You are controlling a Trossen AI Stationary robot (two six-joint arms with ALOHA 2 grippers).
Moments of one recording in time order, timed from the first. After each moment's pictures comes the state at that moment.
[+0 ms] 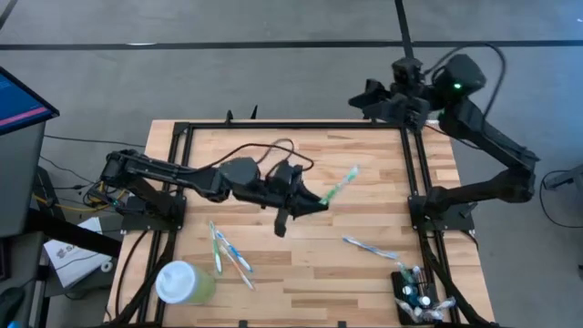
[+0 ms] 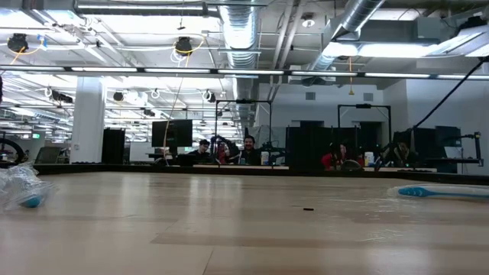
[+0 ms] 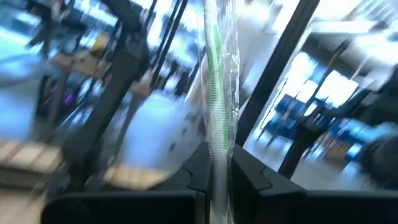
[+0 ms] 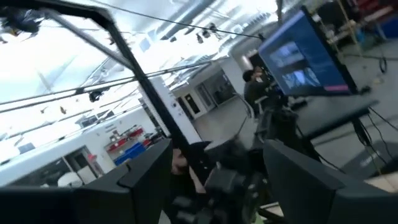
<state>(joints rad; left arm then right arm) -0.16 1.58 1.39 0.29 0.04 -0.42 -0.48 1.17 1.50 0.01 -0.76 0.78</state>
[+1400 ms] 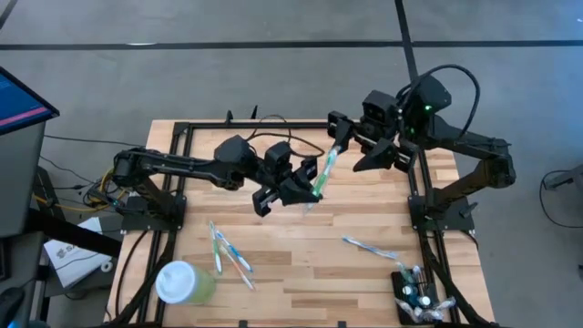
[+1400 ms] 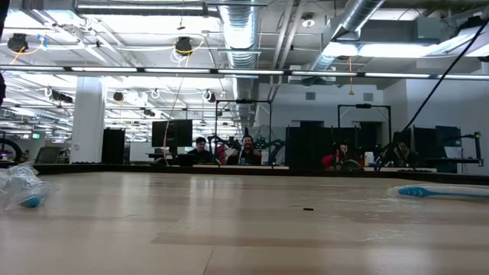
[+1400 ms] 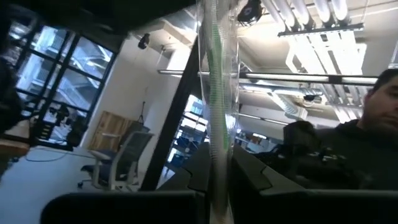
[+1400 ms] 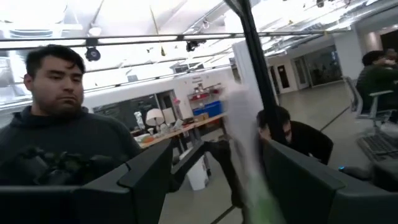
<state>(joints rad) -0.02 1.66 1.39 0.80 0.51 -0.64 -0.16 1.40 1.63 0.25 -0.92 0.67</state>
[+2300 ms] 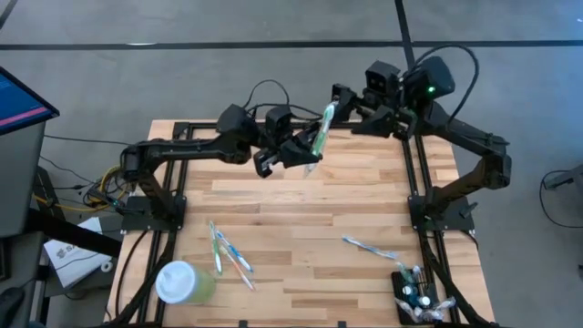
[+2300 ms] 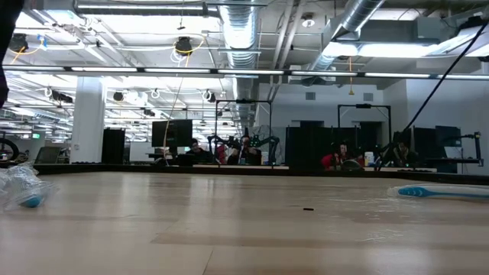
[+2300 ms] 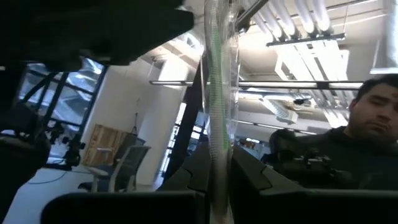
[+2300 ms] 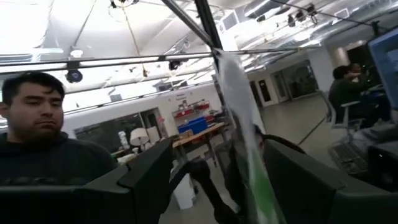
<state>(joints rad) 0.17 1.73 1.53 0.89 0.70 -0.78 -0.36 1.42 1.64 0.40 -0.98 0.87</state>
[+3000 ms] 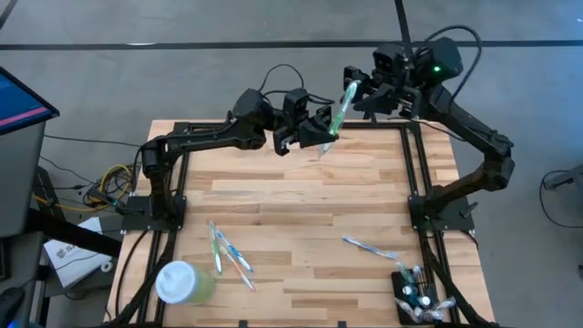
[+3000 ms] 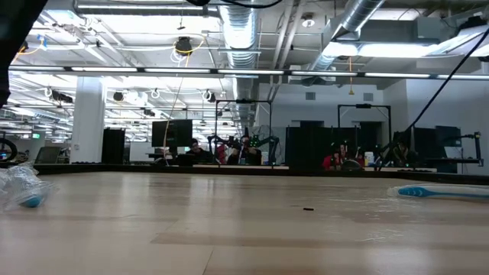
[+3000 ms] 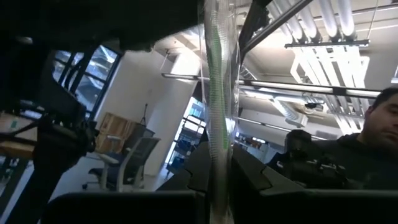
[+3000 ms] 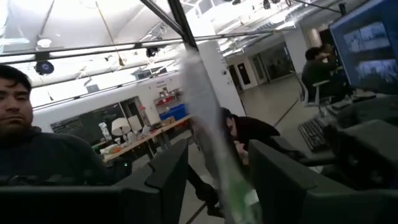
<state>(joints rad) 0.27 1.88 1.70 0.84 0.76 -0.87 -0.57 1.41 1.64 0.35 -1.16 0.91</state>
